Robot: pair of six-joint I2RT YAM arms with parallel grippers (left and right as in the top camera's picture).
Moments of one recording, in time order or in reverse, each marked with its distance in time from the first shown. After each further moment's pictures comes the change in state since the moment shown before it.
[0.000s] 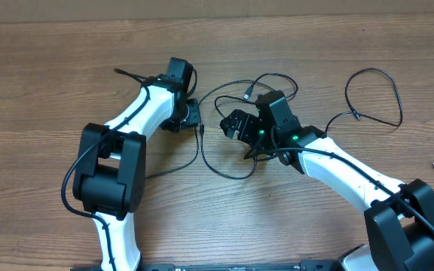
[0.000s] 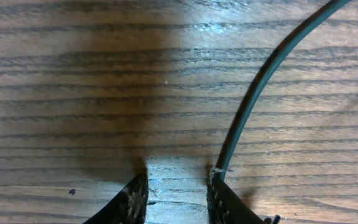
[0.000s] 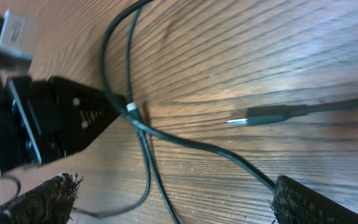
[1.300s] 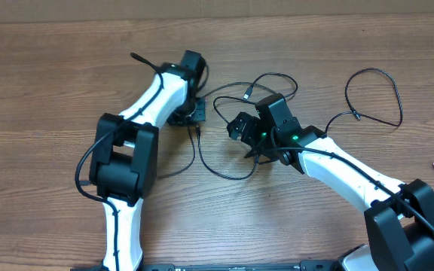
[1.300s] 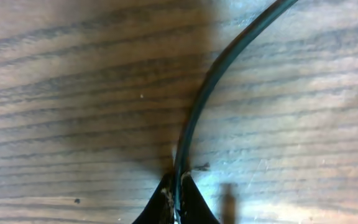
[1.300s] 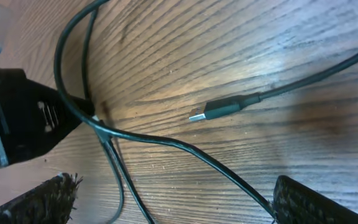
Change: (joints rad) left arm -0.031 0.135 0.230 -0.253 -0.053 0.119; right arm 0.000 0.000 0.000 -0.077 0.054 0.026
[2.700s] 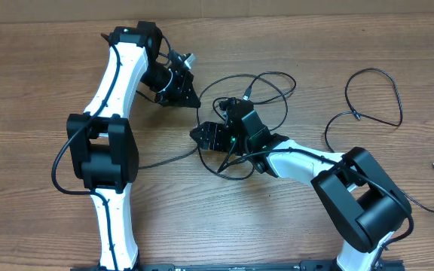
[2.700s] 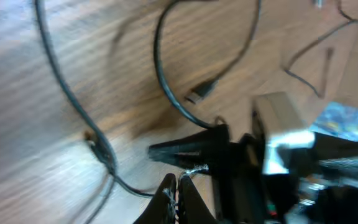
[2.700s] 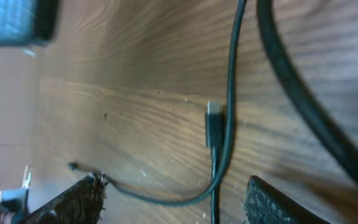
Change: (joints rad) left arm 0.188 0.073 0.381 -0.414 0.705 0.439; right arm 0.121 0.262 -0.004 0.552 -0.193 -0.132
